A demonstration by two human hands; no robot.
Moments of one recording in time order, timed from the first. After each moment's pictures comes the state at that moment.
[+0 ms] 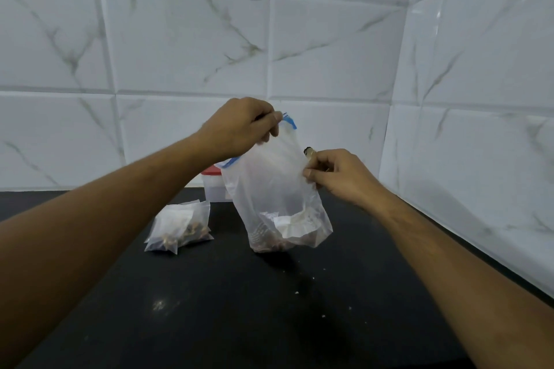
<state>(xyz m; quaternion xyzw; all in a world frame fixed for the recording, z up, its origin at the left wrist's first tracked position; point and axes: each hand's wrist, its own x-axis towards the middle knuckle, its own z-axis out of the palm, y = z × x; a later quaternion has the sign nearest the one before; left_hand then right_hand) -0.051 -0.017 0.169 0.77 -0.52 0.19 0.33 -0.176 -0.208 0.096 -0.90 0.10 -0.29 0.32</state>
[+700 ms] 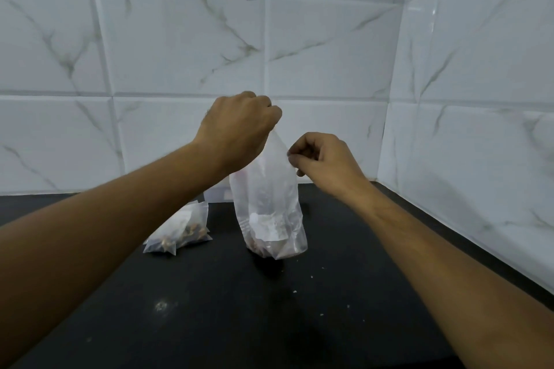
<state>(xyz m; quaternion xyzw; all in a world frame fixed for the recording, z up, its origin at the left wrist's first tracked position) -0.059 -0.025 0.161 0.71 -0.47 0.52 0.00 -0.174 -0.179 0.109 -0.86 0.06 -0.37 0.35</state>
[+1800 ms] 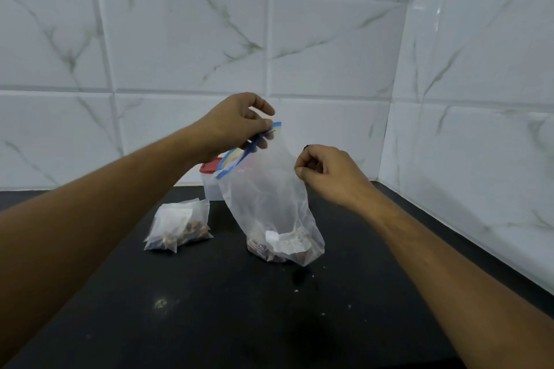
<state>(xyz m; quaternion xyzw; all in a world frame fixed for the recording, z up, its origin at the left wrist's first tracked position) -0.062 -0.009 0.174 0.75 -0.44 -0.03 0.50 -0.178 -0.186 0.096 -0.91 0.07 -0.32 0.27</state>
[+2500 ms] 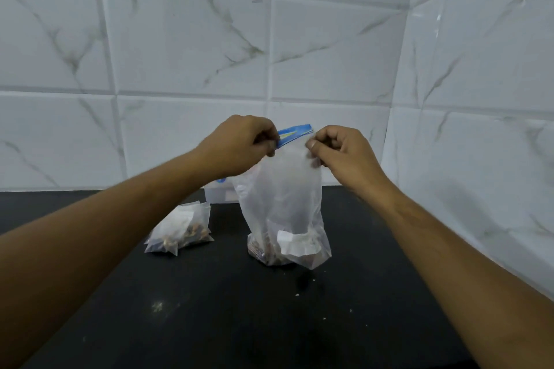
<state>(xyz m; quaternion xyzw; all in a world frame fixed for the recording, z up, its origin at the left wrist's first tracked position) -0.056 -0.009 0.153 0.80 -0.51 0.18 0.26 -0.180 -0.191 0.119 -0.83 0.06 -0.41 0.39</state>
